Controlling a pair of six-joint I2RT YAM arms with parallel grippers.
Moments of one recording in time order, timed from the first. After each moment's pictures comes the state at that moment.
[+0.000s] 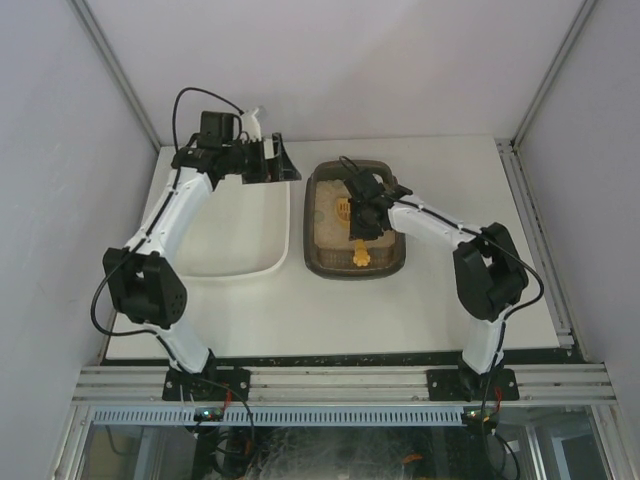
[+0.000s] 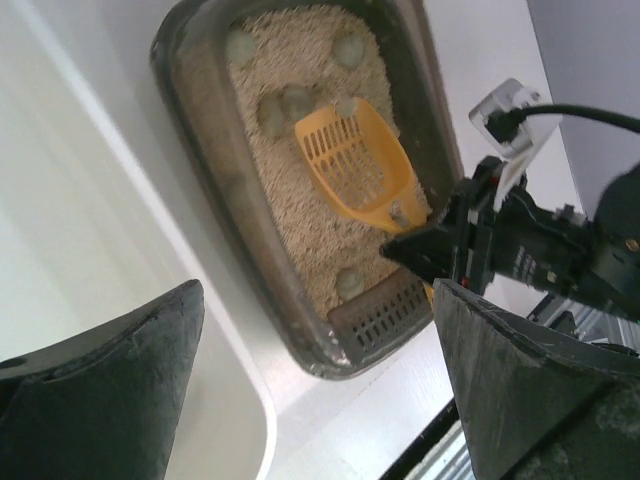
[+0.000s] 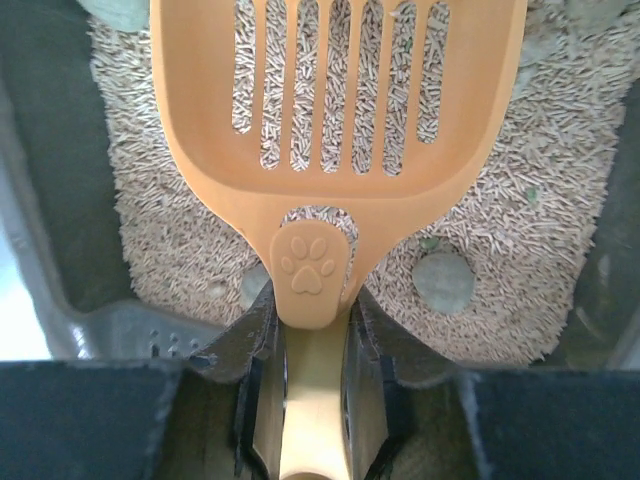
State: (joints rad) left arm -0.19 1.71 1.64 -0.65 0.56 -0.26; right arm 0.60 1.89 1.44 -0.65 0.09 0.57
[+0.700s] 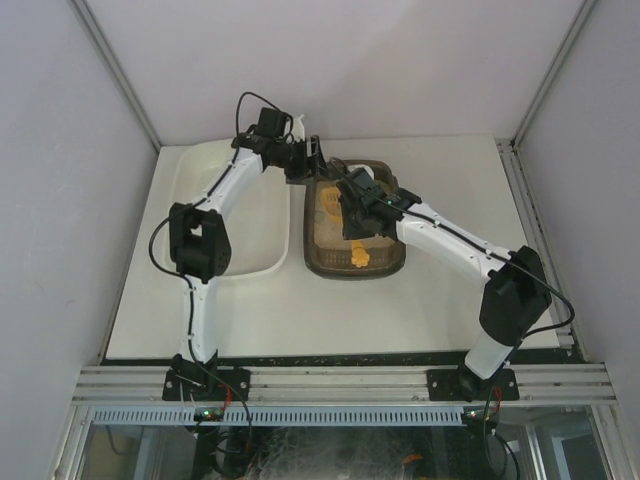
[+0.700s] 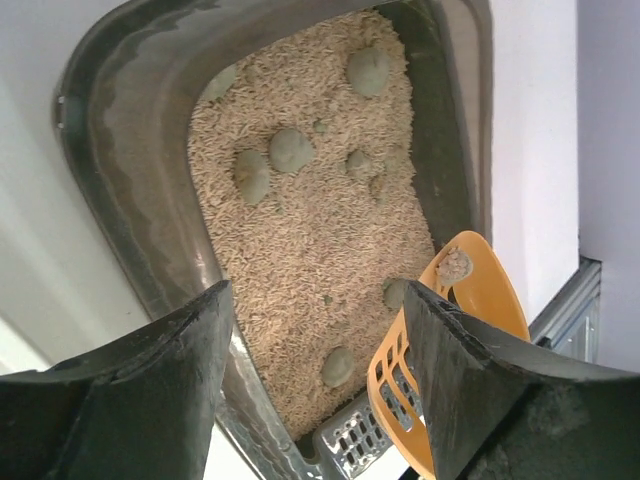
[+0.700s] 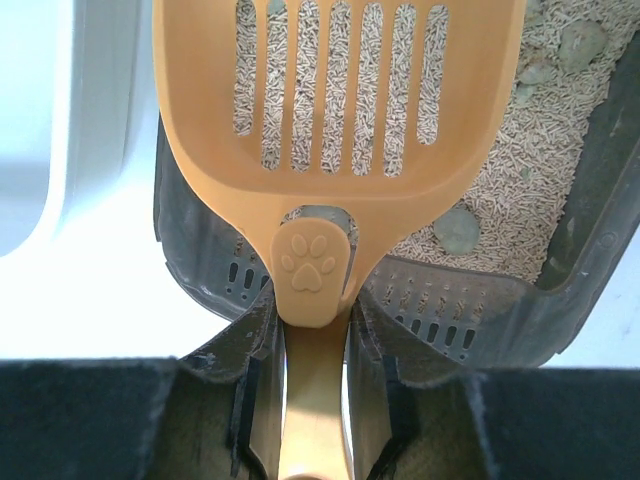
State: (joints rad) left arm -0.33 2.22 2.10 -0.72 0.52 -0.37; right arm 0.72 1.69 1.46 -0.73 0.18 0.48
